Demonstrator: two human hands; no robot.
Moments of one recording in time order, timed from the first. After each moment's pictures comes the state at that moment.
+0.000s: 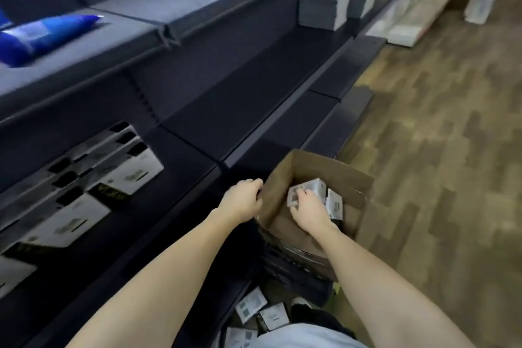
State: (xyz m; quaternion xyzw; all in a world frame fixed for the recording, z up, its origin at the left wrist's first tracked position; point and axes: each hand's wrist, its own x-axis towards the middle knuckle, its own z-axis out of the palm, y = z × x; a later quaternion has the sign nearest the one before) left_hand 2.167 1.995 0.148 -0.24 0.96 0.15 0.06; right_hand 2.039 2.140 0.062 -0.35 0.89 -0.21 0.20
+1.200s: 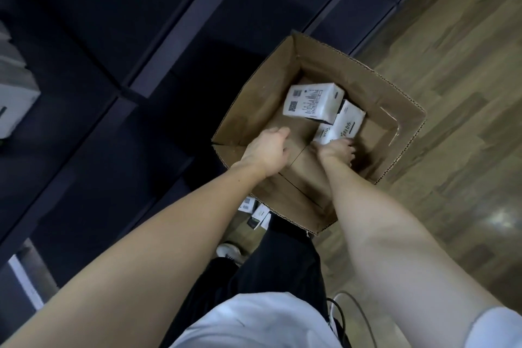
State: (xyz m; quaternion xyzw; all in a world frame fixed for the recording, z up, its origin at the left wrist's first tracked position) left_hand 2.028 2.038 -0.019 -0.34 0.88 0.25 0.24; right_hand 1.915 2.134 -0.154 0.14 0.88 -0.18 0.42
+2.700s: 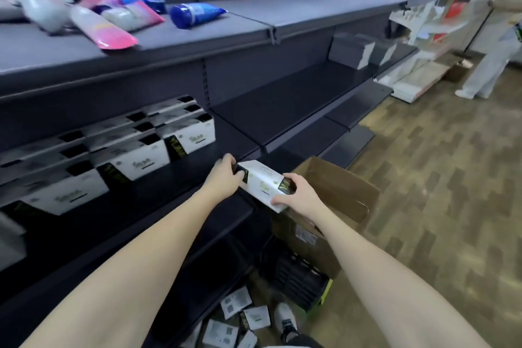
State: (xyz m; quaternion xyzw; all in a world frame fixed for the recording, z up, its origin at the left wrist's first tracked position) left_hand 2.341 1.960 0.197 -0.41 0.83 0.37 -0.13; right_hand 2.188 2.128 0.173 -0.34 0.80 -0.40 0.29
